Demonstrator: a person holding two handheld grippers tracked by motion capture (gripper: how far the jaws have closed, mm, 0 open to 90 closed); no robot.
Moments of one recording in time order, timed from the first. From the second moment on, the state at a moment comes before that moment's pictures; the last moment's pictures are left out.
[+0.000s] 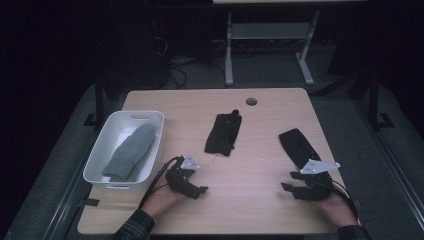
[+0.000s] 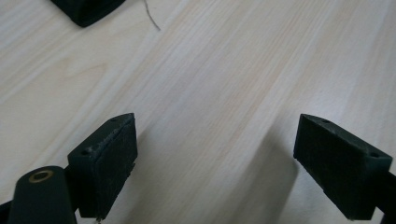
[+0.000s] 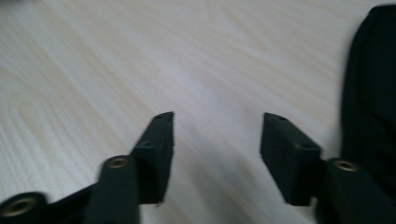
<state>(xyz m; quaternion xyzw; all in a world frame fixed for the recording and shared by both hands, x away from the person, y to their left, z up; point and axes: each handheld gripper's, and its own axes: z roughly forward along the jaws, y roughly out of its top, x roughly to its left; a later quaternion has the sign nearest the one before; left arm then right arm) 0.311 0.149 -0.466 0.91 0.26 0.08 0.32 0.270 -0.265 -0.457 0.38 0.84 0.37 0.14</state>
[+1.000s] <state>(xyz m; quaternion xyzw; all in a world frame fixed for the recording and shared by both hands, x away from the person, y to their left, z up) 0.306 0.164 -0.478 0.88 0.25 0.11 0.38 0.303 -0.332 -0.444 0.46 0.79 0.35 0.20</state>
